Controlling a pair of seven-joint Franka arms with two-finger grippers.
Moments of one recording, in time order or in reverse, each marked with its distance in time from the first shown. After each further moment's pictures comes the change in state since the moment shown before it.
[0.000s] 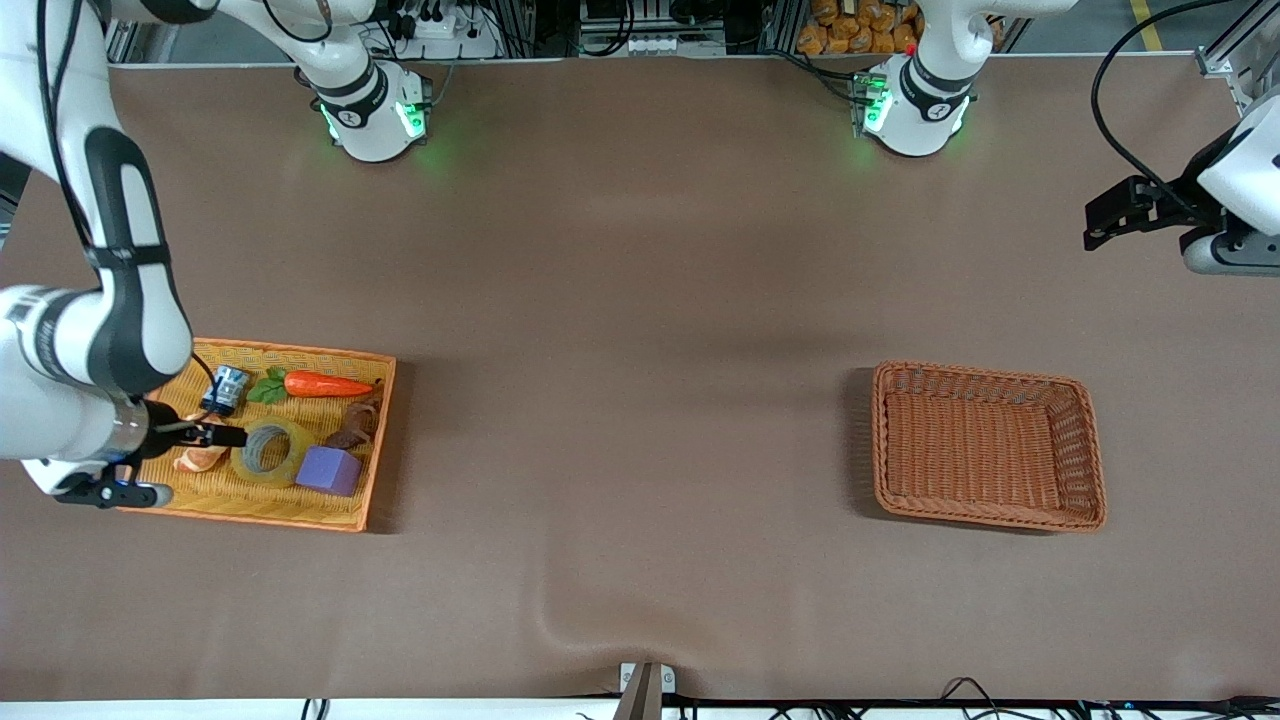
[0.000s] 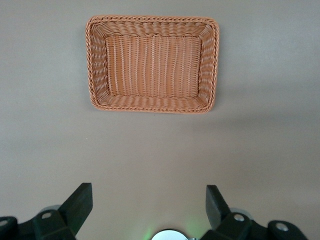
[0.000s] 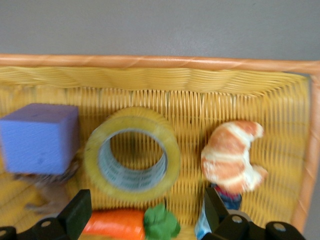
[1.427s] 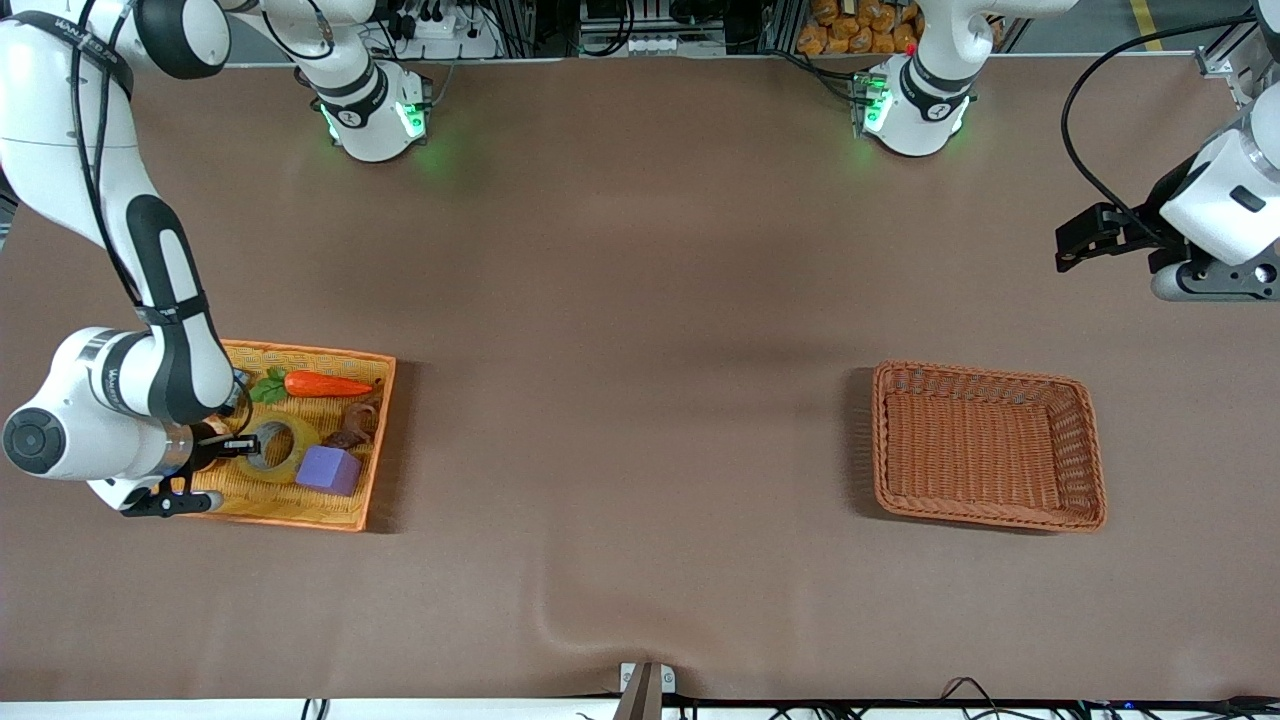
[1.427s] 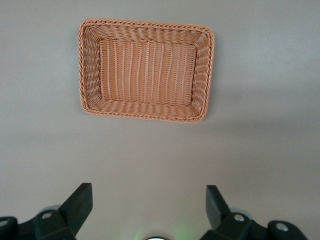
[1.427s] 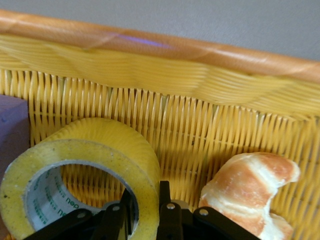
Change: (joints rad) left arm -0.007 0.028 -0.026 -0.001 -0.011 0.042 -0.080; right arm -0.022 0.108 -0.002 0.007 0.000 0.077 -0.158
